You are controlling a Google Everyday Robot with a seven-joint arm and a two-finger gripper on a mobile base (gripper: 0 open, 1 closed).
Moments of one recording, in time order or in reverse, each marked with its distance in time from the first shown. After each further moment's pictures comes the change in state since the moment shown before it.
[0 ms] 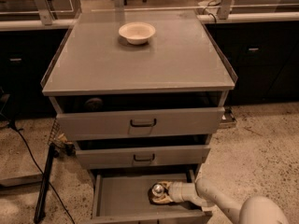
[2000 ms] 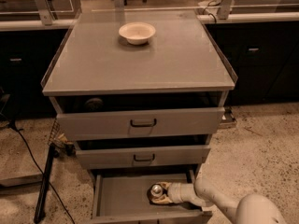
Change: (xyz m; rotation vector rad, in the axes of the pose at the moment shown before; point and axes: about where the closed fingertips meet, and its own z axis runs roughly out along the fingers) arm 0.011 0.005 0.005 -0.023 0.030 -0.008
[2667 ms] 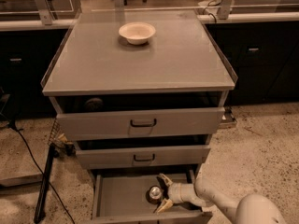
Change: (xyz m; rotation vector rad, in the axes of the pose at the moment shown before) arm 0.000 0.000 0.000 0.000 0.000 0.000
